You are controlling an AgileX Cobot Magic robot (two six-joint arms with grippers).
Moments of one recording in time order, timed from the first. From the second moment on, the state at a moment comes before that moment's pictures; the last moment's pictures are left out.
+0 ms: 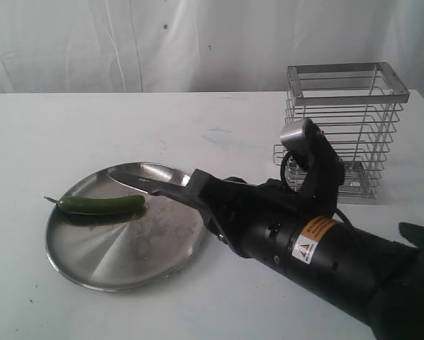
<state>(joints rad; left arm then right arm) -0.14 0.00 0.02 -0.19 0.17 -0.19 0.96 1.36 -0.50 0.36 -0.51 0.72</state>
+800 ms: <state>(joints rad) -0.14 0.44 -0.29 -0.61 0.02 -0.23 0.96 1.36 -0.50 0.23 -0.58 0.76</state>
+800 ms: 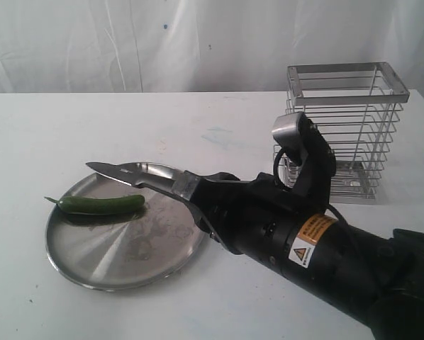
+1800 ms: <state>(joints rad) -0.29 1.06 -0.30 -1.79 0.52 1.08 0.96 1.36 -0.50 0.22 -0.53 0.59</state>
